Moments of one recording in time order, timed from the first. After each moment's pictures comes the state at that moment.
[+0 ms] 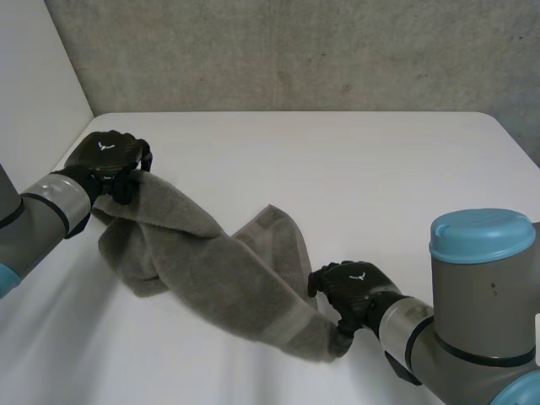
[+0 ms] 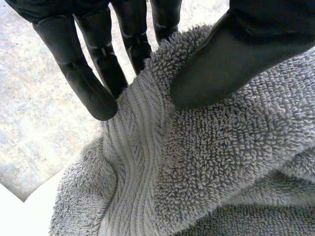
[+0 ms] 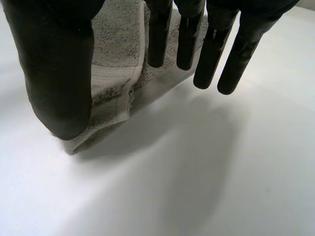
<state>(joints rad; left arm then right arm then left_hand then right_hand) 4.59 -1.92 -1.54 3.28 -1.23 3.49 2.15 -1.19 1.71 0.10 1.43 3.05 1.45 1.51 1.55 1.52 1.51 0.46 0.48 0.46 0.46 0.26</state>
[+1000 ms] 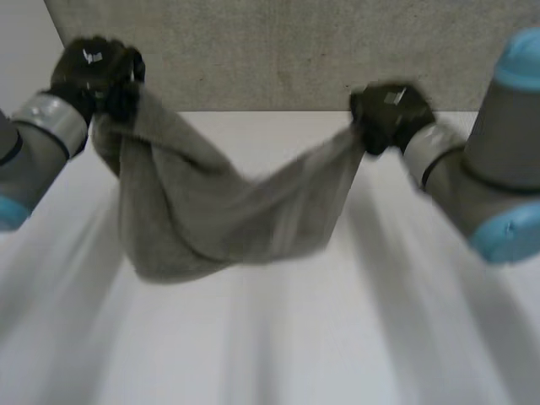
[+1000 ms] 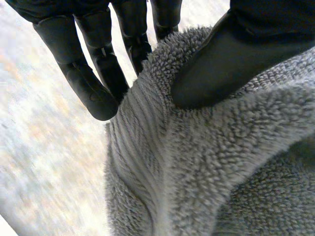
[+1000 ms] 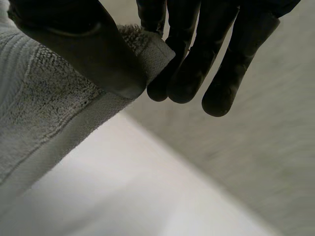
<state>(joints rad) 4.53 -1.97 -1.20 3.34 -1.29 3.40 2.02 -1.09 1.07 0.07 1.49 2.87 1.45 1.51 1.54 1.52 1.51 1.35 1.33 1.34 1.34 1.17</state>
